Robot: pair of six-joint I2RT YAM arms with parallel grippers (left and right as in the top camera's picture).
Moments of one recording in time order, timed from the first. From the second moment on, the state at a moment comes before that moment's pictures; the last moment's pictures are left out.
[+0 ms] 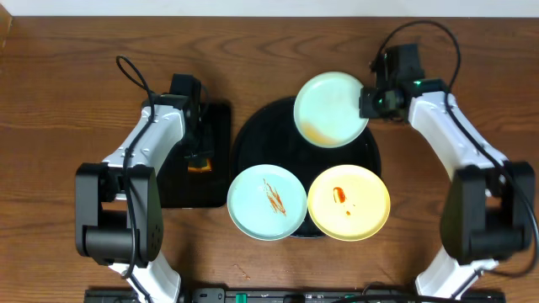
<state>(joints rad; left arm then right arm) -0.08 1.86 1.22 -0.87 -0.01 -0.27 0.14 1.87 1.38 -0.59 -0.09 0.14</state>
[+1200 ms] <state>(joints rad) -0.08 1.86 1.22 -0.87 -0.01 -0.27 0.65 1.74 1.38 -0.47 1.00 -0.10</state>
